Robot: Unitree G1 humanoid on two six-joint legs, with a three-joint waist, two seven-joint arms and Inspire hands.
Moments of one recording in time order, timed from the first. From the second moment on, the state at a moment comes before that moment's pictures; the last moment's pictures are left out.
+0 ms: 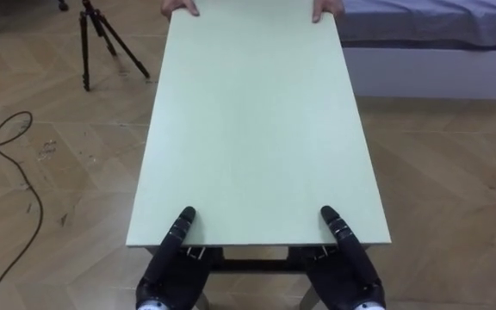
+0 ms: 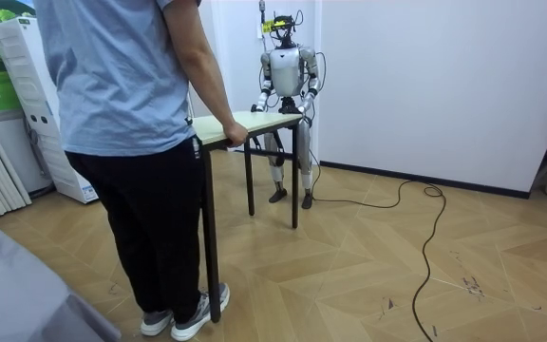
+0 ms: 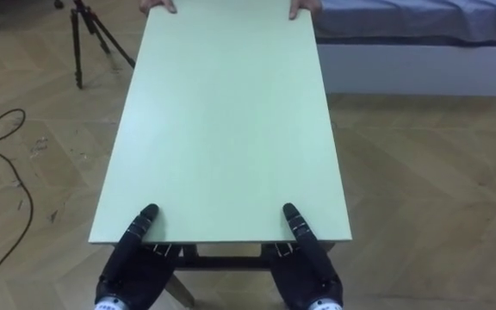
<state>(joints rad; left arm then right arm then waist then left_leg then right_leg) 0.32 0.14 -0.20 0.22 -1.36 0.06 -0.13 0.33 -0.19 0.25 0.20 1.44 0.04 0.14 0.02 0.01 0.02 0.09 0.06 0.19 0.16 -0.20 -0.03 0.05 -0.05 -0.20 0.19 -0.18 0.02</state>
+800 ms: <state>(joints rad) 0.31 0.14 -0.21 0.14 -1.36 0.06 -0.07 0.32 -0.22 0.25 0.13 1.49 0.04 0.08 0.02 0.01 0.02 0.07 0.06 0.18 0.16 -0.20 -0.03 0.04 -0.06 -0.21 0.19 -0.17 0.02</state>
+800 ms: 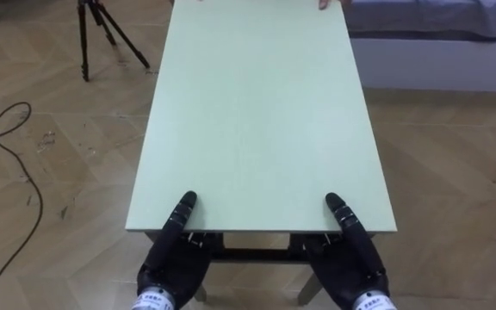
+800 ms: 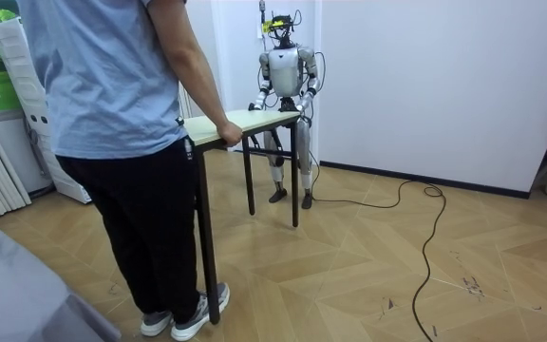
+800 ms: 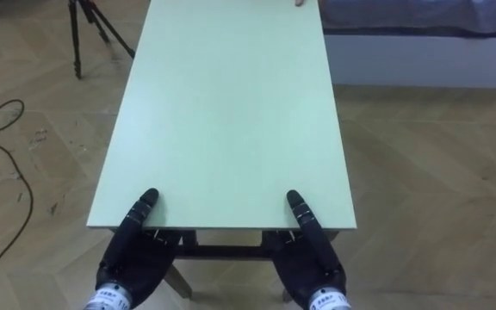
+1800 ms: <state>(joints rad) 0.22 0.12 -0.22 0.14 -1.39 0.08 0.01 0.27 -0.19 0.18 0.13 1.46 0.05 0.07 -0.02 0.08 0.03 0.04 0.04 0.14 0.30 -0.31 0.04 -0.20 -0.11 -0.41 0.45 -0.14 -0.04</state>
